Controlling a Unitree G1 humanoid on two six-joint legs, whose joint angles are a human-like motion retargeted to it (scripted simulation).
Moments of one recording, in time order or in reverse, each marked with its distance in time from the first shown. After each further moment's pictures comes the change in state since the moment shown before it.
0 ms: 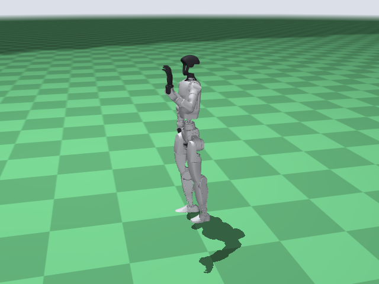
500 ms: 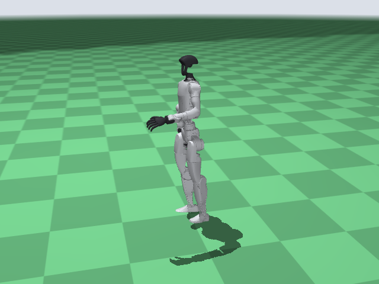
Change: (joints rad) left arm 0.335 -0.188 -0.140 0.512 0.059 0.115 -0.859; right arm -0.016 0.015 0.021 -0.007 0.002 0.014 -0.039; waist -0.010 0.002 0.046; left_leg 0.001 -0.007 -0.004 0.007 0.001 0.007; right_leg 0.022 -0.002 0.001 -0.006 -0.001 0.002
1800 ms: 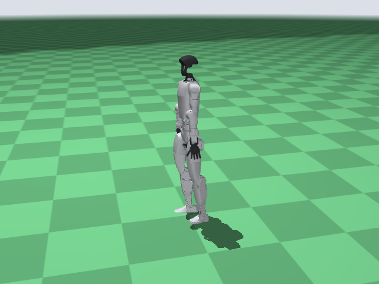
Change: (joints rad) left arm 0.006 -0.359 0.015 1.449 -0.191 0.076 -0.038; right arm -0.022 -0.003 -0.016 0.015 0.037 -0.002 0.046; waist -0.028 -0.005 -0.013; left_leg -0.017 0.005 -0.022 0.003 0.006 0.001; right_leg -0.019 0.000 -0.023 0.003 0.007 -0.002
